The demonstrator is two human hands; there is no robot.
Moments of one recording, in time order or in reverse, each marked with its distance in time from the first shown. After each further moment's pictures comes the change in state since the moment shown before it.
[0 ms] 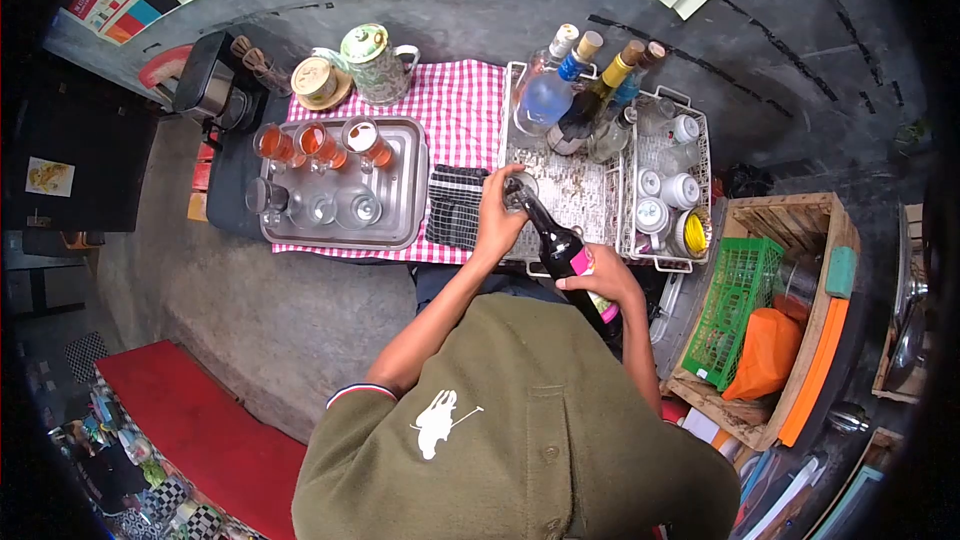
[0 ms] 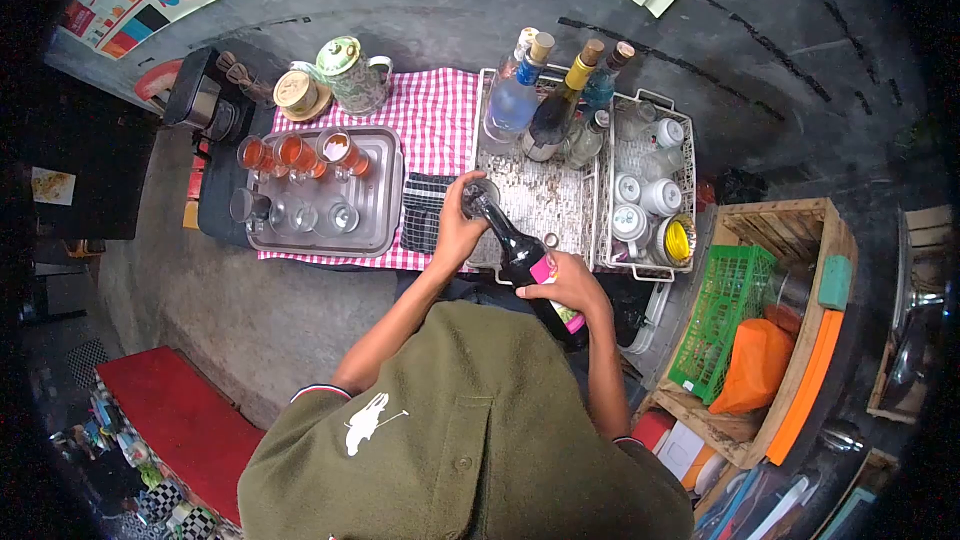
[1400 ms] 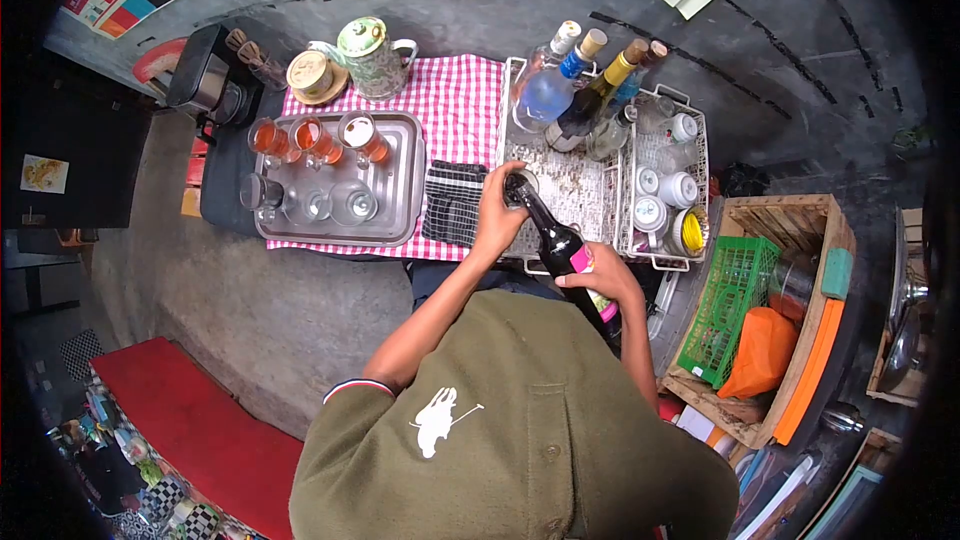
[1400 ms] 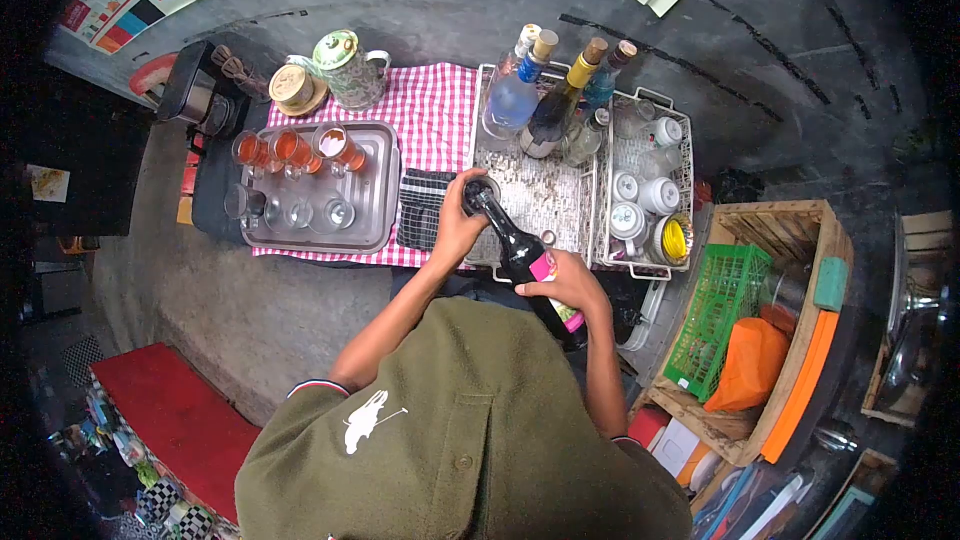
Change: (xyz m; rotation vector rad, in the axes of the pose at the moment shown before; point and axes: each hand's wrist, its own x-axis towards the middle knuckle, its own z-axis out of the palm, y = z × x) left_hand 0.001 -0.006 0.004 0.028 0.008 0.014; right_hand 0.002 0.007 0.000 -0.006 -0.014 0.014
